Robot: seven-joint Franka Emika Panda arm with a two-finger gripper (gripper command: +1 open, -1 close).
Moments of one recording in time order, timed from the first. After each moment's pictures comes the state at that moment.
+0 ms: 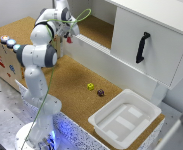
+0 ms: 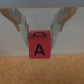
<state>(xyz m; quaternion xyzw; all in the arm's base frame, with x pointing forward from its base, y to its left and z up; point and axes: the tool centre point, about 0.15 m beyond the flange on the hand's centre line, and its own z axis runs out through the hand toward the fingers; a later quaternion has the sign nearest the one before) 0.418 0.197 0.420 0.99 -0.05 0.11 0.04</state>
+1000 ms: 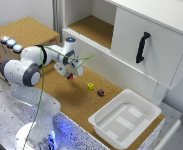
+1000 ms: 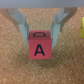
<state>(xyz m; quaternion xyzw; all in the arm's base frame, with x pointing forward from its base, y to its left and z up) 0.369 0.073 0.243 1.00 -0.02 0.06 -0.02</state>
